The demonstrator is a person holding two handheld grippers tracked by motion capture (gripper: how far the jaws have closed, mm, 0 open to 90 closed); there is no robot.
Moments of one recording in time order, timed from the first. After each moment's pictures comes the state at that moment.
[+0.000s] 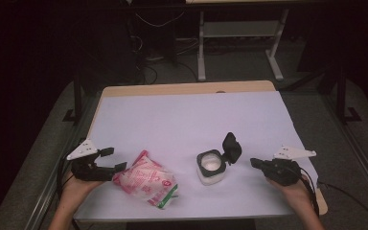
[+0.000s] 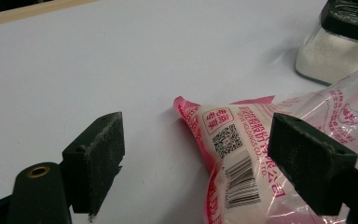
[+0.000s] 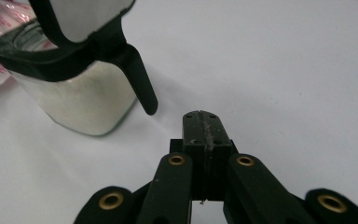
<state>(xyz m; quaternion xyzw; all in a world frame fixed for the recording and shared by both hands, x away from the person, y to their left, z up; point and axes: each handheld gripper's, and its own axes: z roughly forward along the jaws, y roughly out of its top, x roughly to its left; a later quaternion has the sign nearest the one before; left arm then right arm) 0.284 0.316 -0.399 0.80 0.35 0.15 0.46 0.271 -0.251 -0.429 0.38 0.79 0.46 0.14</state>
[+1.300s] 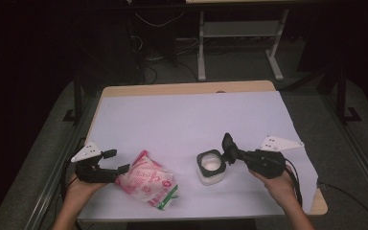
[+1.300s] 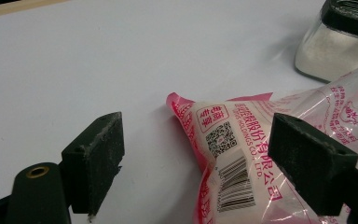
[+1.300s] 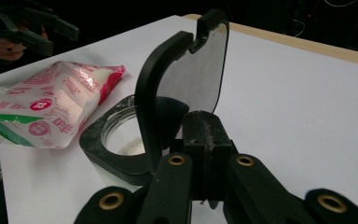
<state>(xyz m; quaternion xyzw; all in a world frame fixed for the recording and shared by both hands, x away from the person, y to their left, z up) 0.281 0.309 -0.405 0.80 0.36 0.14 0.47 0.276 -0.202 -0.389 0.33 0.77 0.53 0.13</state>
